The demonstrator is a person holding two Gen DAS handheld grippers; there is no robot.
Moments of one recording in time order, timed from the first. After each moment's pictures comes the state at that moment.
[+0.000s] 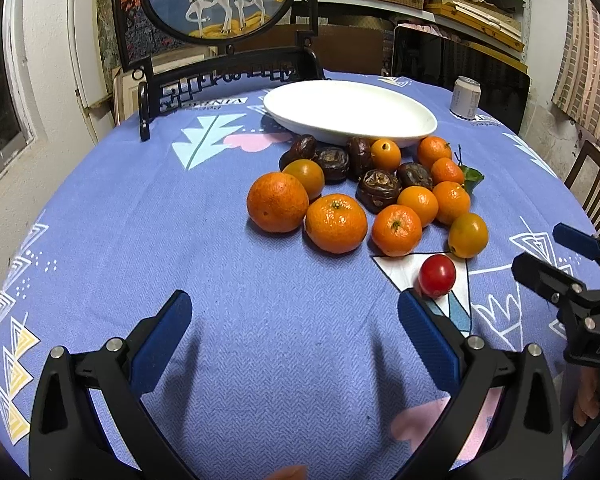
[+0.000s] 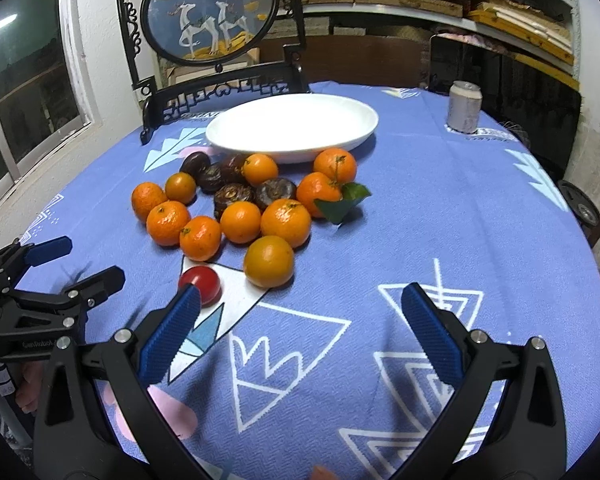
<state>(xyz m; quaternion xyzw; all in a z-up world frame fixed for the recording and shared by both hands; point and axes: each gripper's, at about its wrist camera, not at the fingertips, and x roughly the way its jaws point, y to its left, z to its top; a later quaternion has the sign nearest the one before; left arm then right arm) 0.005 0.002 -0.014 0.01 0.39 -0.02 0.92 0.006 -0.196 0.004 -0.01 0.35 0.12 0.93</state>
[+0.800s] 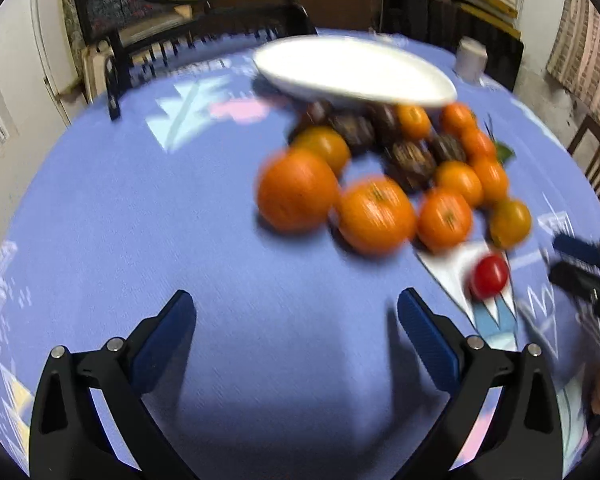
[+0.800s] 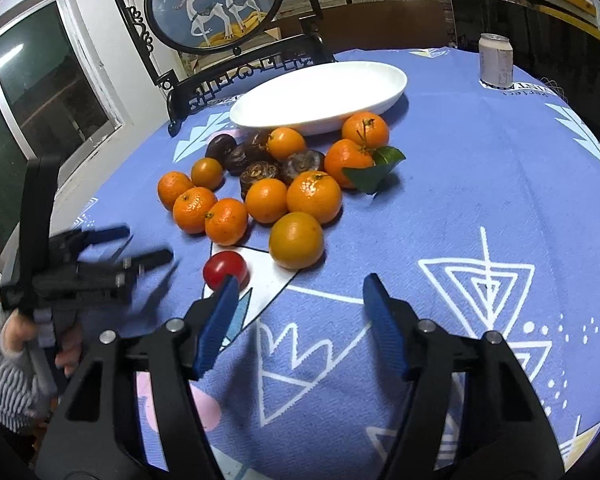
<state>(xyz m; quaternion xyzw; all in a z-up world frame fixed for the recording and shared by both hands) 0.056 0.025 -0.024 0.04 0.44 -0.05 0.89 0.018 -0.206 -0.009 0.06 0.40 0.19 0.90</state>
